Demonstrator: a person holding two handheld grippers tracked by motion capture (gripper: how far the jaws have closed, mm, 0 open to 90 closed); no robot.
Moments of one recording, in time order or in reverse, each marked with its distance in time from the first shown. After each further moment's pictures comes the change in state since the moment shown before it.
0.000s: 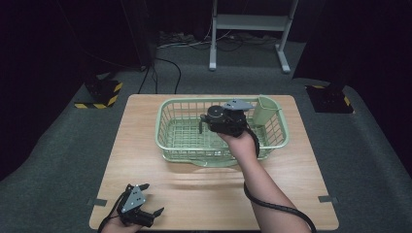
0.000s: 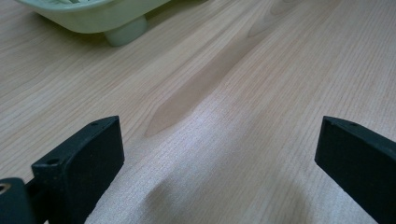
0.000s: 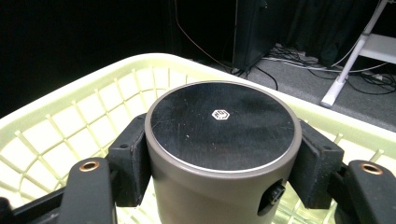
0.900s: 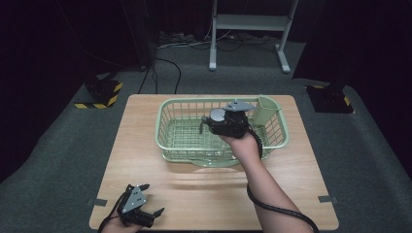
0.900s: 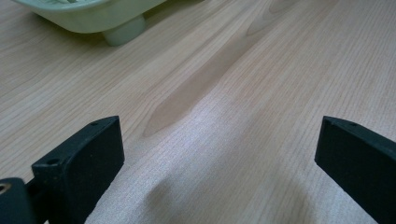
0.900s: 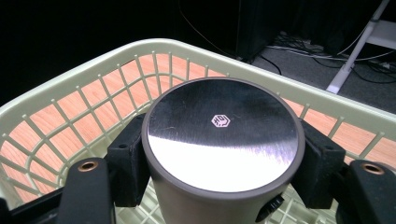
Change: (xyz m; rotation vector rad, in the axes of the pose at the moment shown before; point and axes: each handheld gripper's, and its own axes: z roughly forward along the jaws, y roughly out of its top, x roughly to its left) left arm -0.001 0.000 0.000 0.014 -0.001 0.014; right arm -0.001 -0.004 -0.006 0.049 0.015 0.006
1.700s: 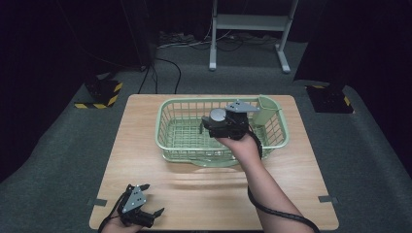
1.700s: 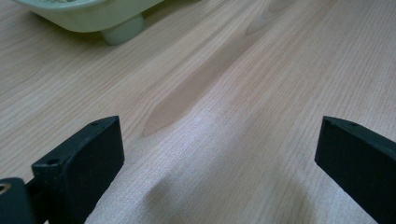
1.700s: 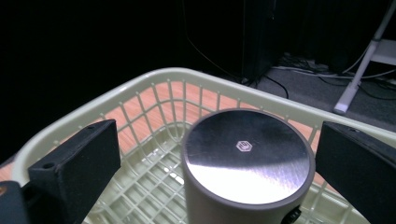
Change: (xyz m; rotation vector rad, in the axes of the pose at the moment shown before) left arm 0.000 0.000 0.000 0.002 -0.001 0.001; right arm 0.010 0.004 -0.013 -0.109 0.031 0.033
